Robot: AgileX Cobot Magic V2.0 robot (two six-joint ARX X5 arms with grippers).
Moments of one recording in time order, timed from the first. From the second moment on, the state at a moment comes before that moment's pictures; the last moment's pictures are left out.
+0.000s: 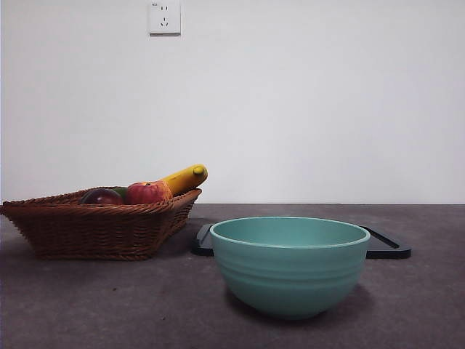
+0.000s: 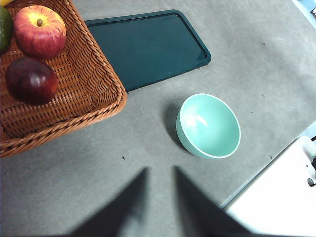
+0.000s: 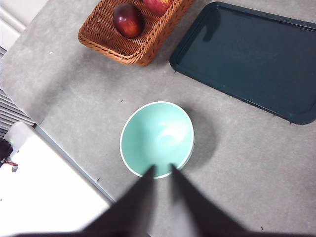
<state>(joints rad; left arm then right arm) -0.16 0.80 1.01 -0.99 0.57 0.07 0.22 0.85 1.06 -1.04 -0.57 0.00</state>
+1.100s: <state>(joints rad) -0.19 0.98 1.01 -0.83 0.40 0.03 0.22 0.85 1.06 -1.04 -0.57 0.00</state>
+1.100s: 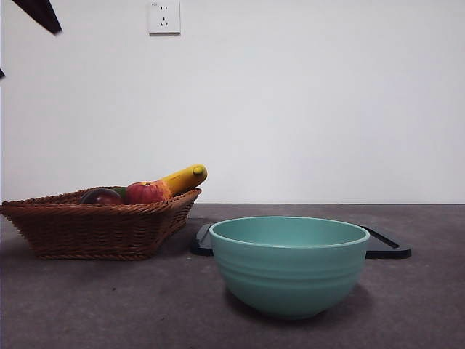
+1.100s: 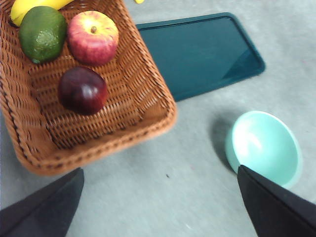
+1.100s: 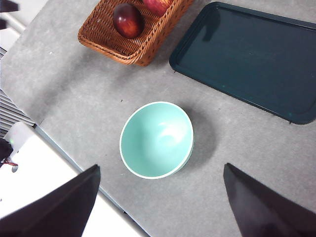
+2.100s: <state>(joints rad) -0.23 1.58 1.23 -0.62 0.21 0.04 0.22 0.85 1.06 -1.04 -0.57 0.00</state>
